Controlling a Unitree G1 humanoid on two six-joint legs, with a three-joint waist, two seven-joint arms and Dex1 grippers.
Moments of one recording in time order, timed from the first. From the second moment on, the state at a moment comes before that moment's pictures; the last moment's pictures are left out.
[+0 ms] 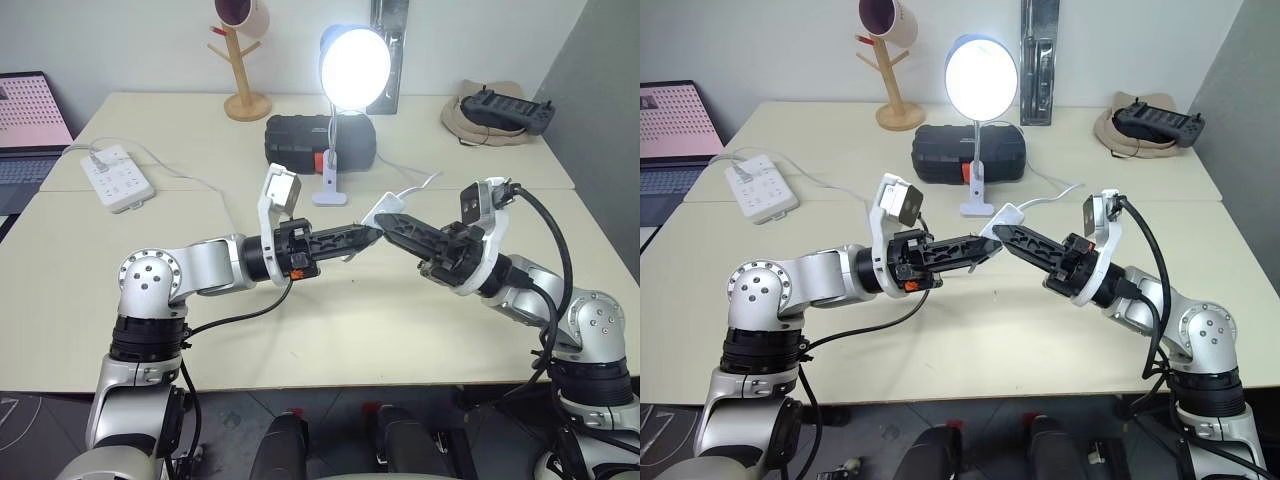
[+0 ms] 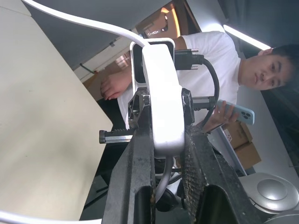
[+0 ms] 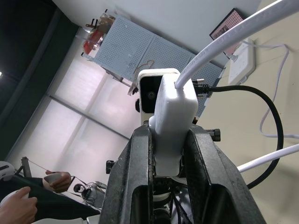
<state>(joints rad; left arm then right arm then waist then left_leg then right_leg) -0.63 0.51 0.03 -0.05 -1.83 1.21 -0.22 -0.40 -0.51 -0.07 -0.26 1.95 0.93 0.08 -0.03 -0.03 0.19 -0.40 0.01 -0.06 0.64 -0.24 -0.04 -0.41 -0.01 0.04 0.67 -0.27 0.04</state>
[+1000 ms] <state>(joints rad) -0.77 0.67 -0.07 0.03 -1.33 1.17 -0.64 -0.26 -0.78 -0.15 -0.40 1.71 0.97 0.18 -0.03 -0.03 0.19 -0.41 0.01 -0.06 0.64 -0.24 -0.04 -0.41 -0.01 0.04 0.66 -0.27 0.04</state>
